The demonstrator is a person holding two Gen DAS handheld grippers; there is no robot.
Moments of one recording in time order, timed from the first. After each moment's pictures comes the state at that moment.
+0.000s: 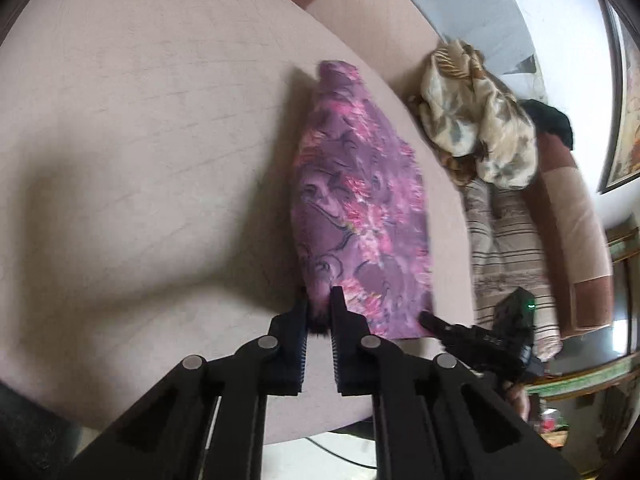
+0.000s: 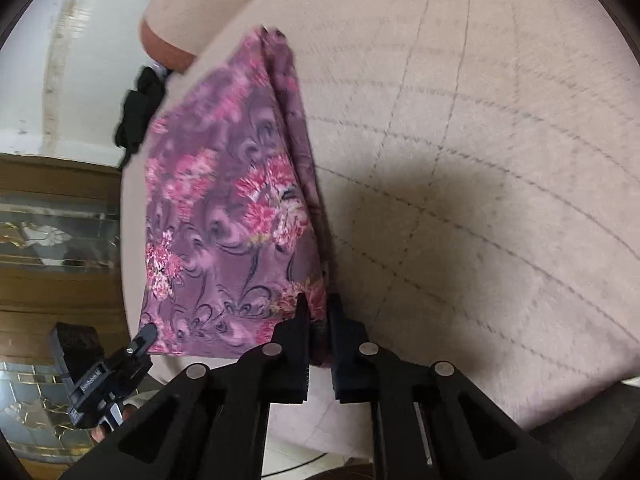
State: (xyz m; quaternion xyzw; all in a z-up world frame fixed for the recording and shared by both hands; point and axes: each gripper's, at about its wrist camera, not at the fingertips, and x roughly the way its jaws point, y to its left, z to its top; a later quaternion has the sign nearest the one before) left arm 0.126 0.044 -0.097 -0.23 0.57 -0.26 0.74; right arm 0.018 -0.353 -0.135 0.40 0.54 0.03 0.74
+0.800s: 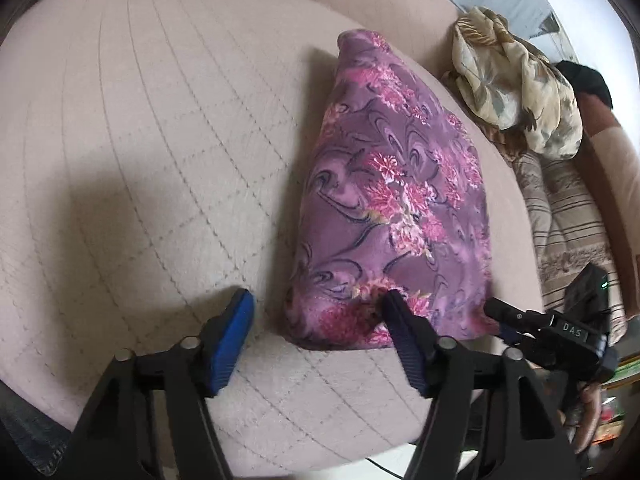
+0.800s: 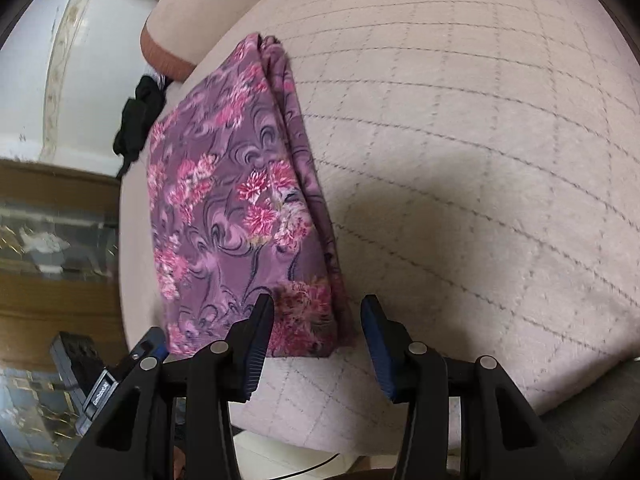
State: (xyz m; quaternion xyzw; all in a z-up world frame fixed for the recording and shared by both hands) left arm 0.126 0.009 -0.110 -0.13 0.56 -0.22 0.79; right arm 0.029 -0.338 -0.137 0.38 0.54 0.00 0.75
